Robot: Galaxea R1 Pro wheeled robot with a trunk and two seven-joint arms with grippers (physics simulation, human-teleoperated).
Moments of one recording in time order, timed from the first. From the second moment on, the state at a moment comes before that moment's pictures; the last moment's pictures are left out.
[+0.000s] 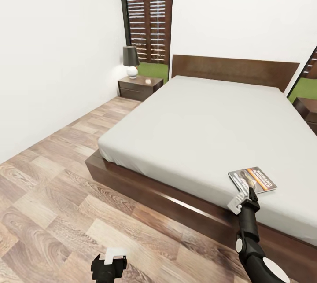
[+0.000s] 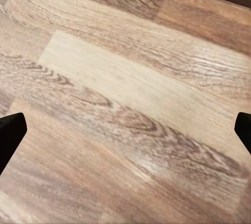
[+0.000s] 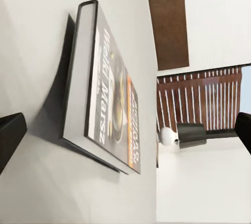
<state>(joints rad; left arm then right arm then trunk) -0.15 0.02 -0.48 -0.93 0.31 0.12 0.54 -0.34 -0.10 -0.01 -0.88 1.06 0.17 -0.53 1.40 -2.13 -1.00</state>
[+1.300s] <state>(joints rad) -0.15 0.02 -0.48 -0.93 0.30 0.12 0.54 -0.34 -0.11 -0.01 -0.88 1.06 0.17 -0.54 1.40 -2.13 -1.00</state>
